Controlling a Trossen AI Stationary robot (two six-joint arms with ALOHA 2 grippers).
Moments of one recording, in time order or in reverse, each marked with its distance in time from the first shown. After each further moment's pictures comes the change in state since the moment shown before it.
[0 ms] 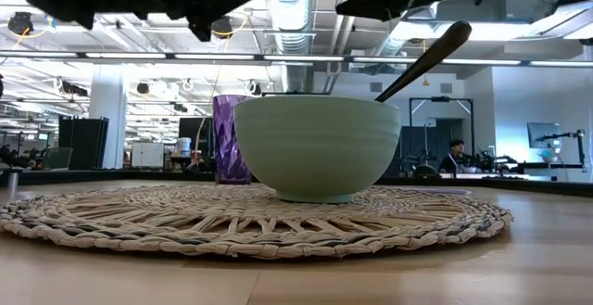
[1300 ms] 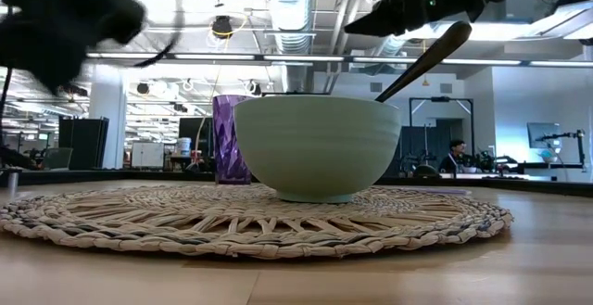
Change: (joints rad) left arm -0.396 0.148 0.411 -1.448 -0.034 -1.496; right arm -0.201 0.001 0.013 -0.121 -0.331 -0.105
